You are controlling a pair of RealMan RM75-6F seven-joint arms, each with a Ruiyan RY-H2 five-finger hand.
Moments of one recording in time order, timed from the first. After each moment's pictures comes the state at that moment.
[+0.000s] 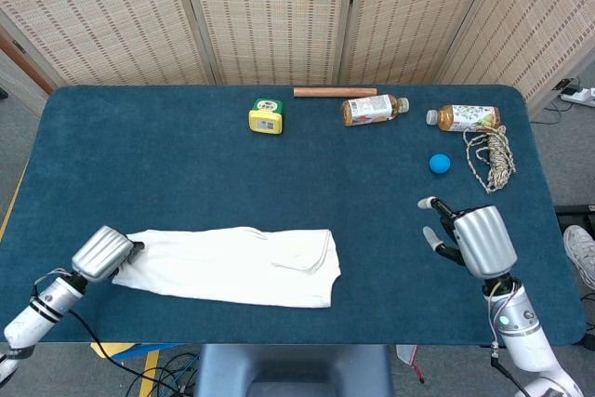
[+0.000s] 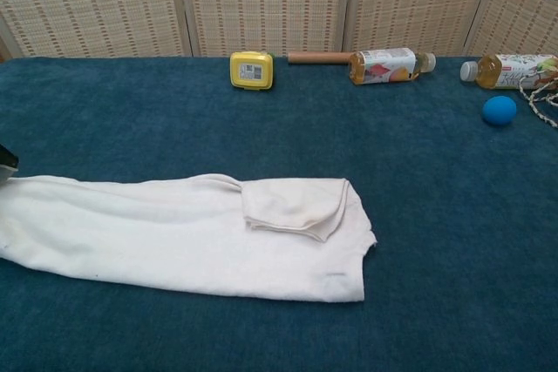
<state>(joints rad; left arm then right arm) -0.50 -1.51 0.20 -0.68 1.75 1.38 -0.39 0.32 -1.24 0.14 -1.65 -1.64 1.50 -0.09</state>
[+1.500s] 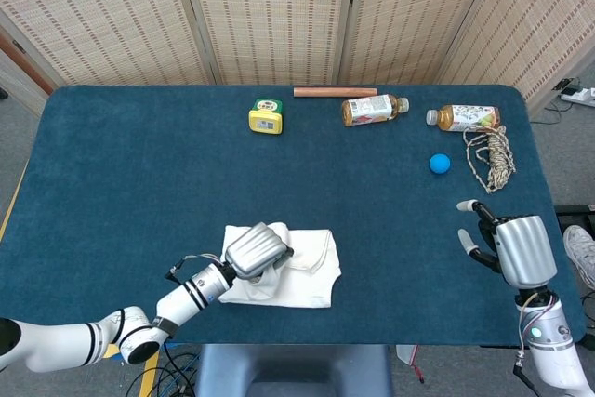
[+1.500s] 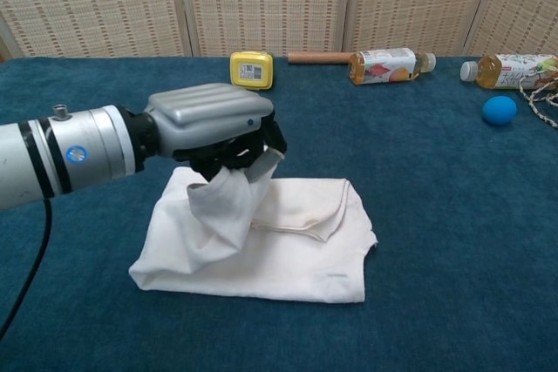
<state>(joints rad) -0.89 -1.59 -0.11 -1.50 1.49 0.90 0.23 0.23 -1.21 0.13 -1.60 -1.62 1.59 -0.01</state>
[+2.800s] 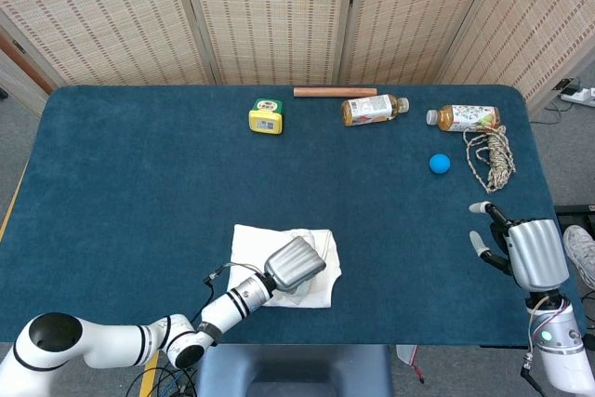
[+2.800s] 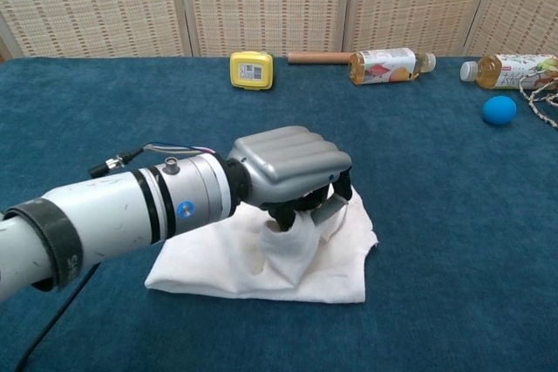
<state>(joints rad) -0.98 -1.82 -0.15 -1.38 1.33 0.83 0.50 0.20 -1.20 0.13 -1.57 -1.60 1.59 0.02</state>
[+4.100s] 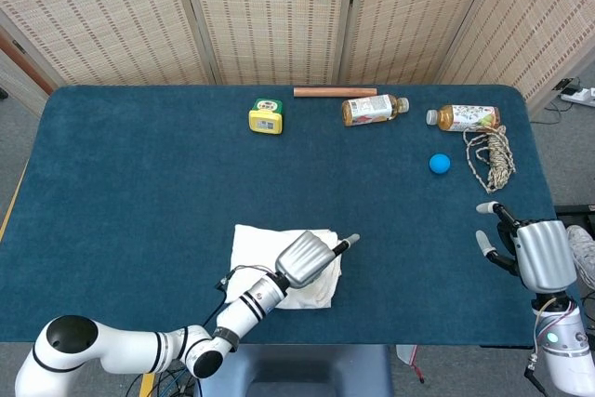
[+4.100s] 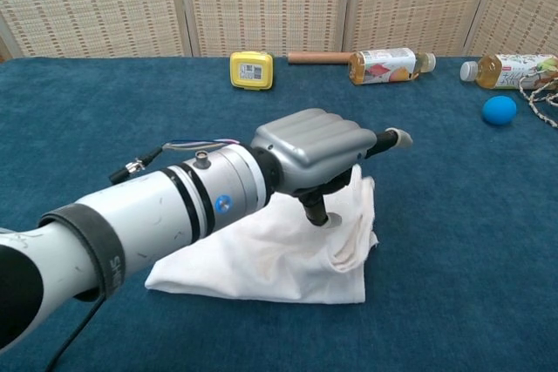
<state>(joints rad) -1.00 -1.90 -0.21 -1.41 1.18 0.92 0.65 0.18 -1.19 0.14 -1.57 -1.60 1.61 0.03</state>
